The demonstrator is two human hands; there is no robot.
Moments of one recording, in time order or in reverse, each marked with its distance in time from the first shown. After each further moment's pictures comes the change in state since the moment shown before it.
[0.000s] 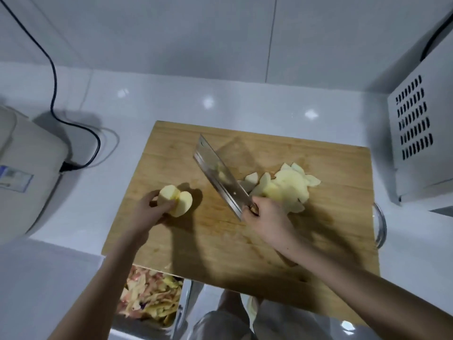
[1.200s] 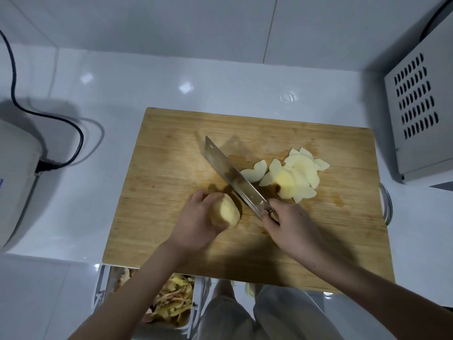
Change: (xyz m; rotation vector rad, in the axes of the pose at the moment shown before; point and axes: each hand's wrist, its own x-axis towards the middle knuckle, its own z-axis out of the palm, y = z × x) left_hand -0.005 -0.027 0.040 0.726 -0.265 0.769; right_hand -0.025 -0.012 0.021 -0.210 0.022 0.058
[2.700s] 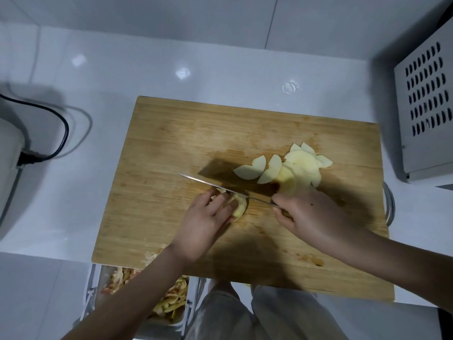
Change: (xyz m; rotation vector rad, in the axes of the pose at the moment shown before) left_hand 0.006 0.003 0.022 0.273 0.203 0.465; right_hand 0.017 0.014 -0.042 -0.377 -0.164 -0.302
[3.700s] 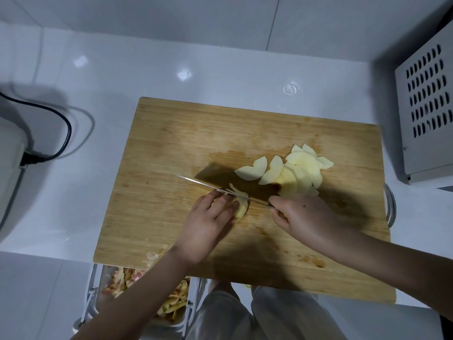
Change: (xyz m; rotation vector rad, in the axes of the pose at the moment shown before) left_hand -0.004 0.004 0.004 0.006 0.030 -0.009; right_hand 0.007 0.008 0.022 -0.061 0.043 -0.017
